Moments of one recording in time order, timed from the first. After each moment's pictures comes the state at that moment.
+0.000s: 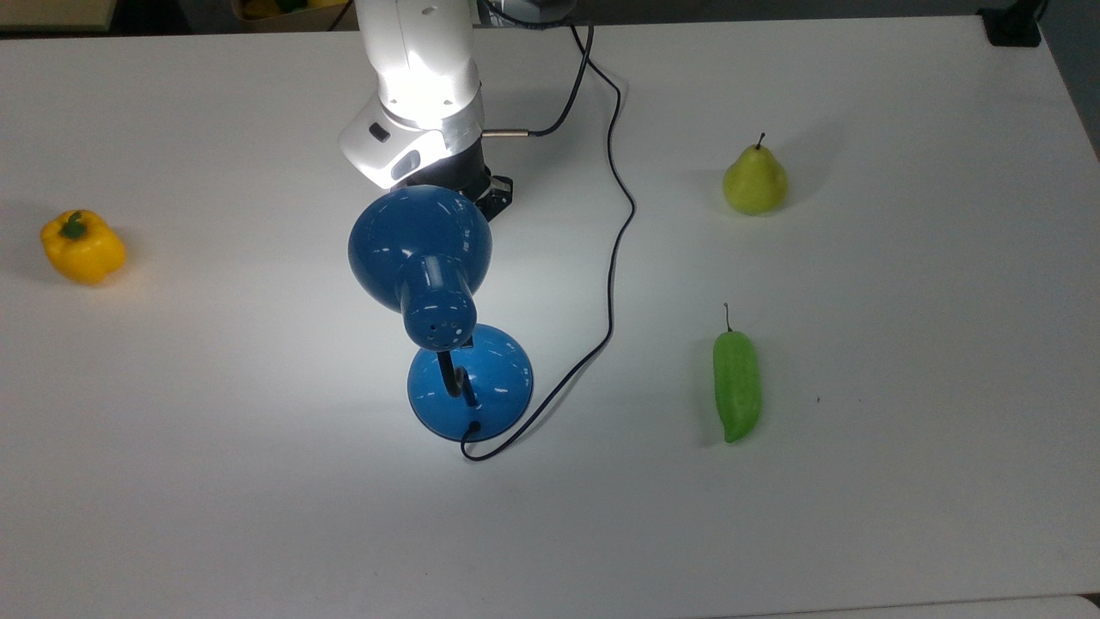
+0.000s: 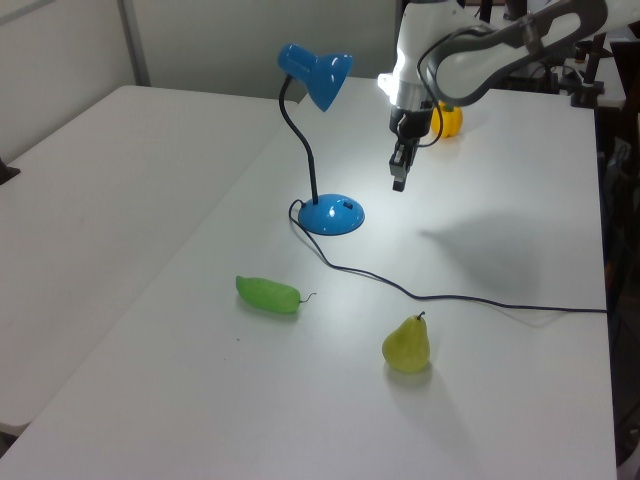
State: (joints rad) arm 0.14 0.28 -0.09 -1.86 0.07 2.26 -0.03
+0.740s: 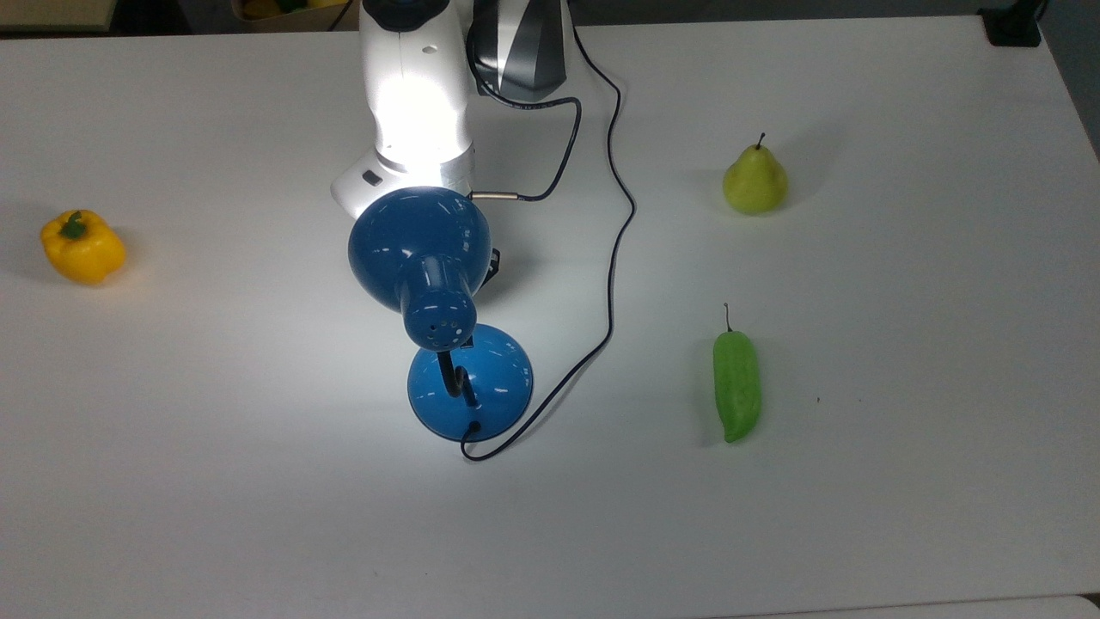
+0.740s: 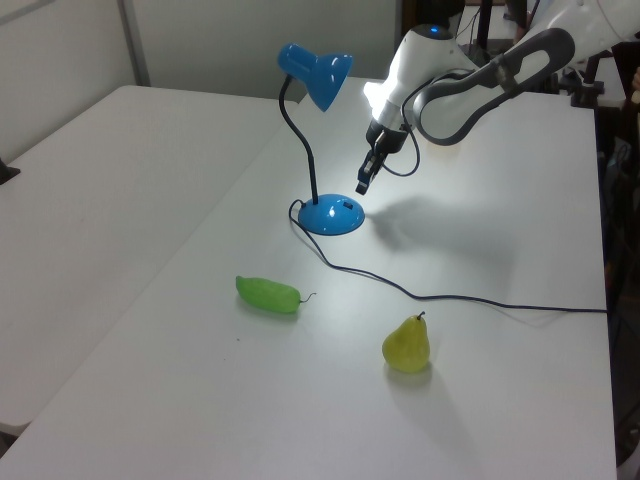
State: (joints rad) arm 0.13 0.41 -0.09 -1.84 0.07 2.63 -0.03
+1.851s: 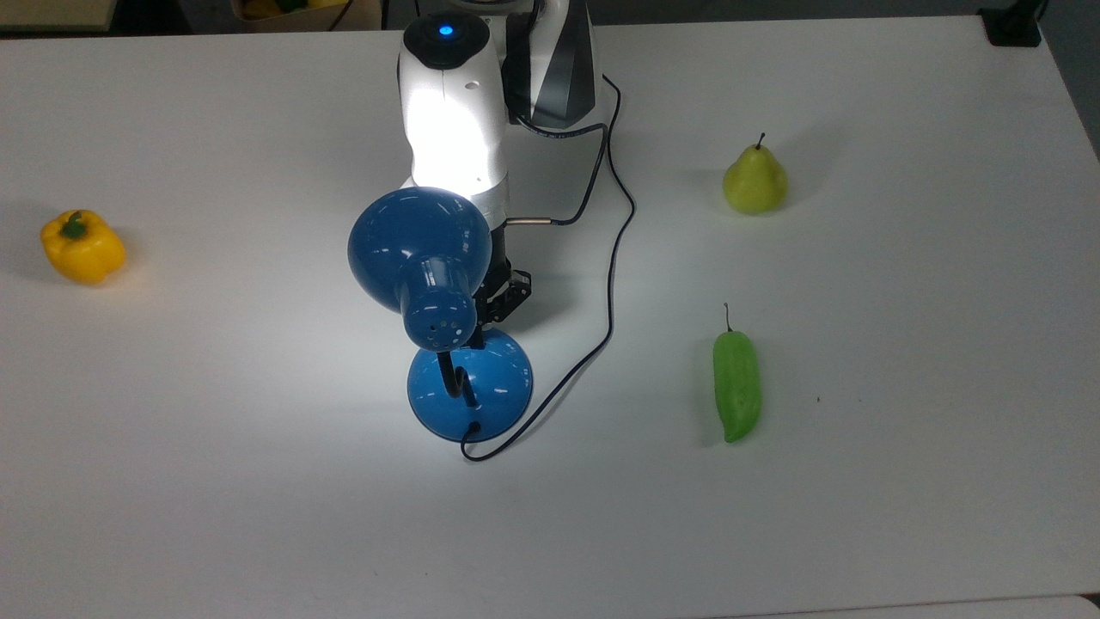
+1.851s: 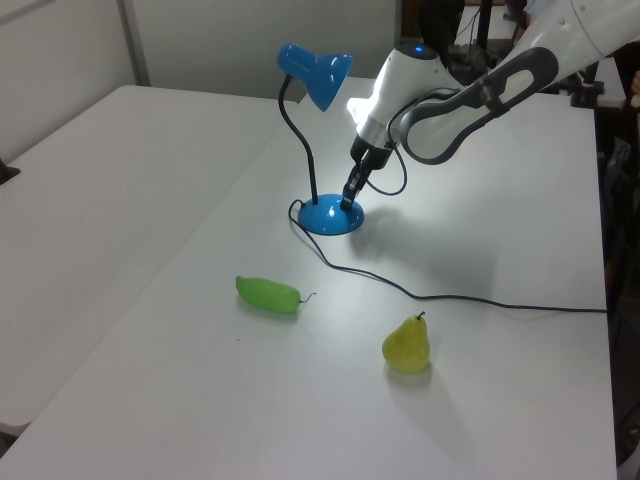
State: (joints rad) arm 0.18 0.48 -0.09 -1.78 0.08 2.65 -0.03
